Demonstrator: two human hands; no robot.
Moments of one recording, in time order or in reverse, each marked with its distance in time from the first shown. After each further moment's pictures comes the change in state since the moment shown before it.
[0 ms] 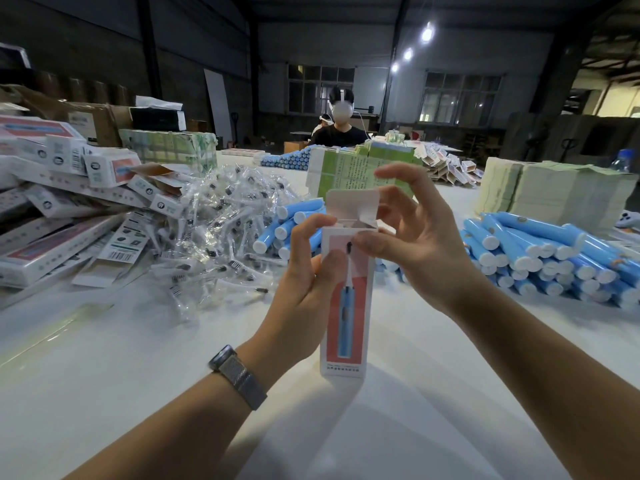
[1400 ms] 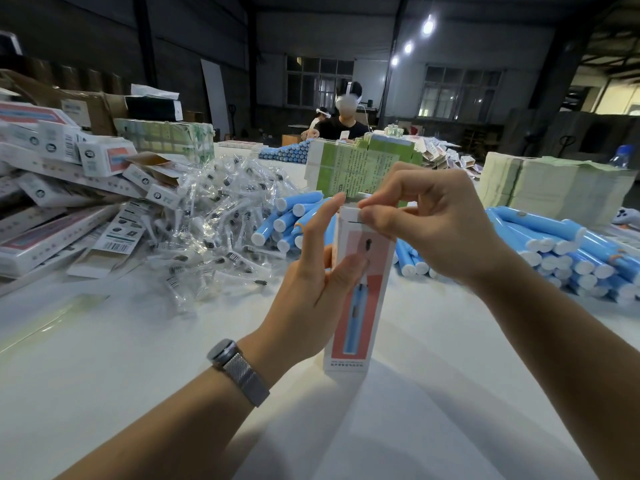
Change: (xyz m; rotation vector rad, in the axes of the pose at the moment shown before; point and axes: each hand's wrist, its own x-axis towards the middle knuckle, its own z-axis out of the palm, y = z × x) left_hand -0.004 0.004 0.003 0.237 -0.060 0.073; right_hand 0.011 -0.032 -0.001 -0.432 -0.002 0.004
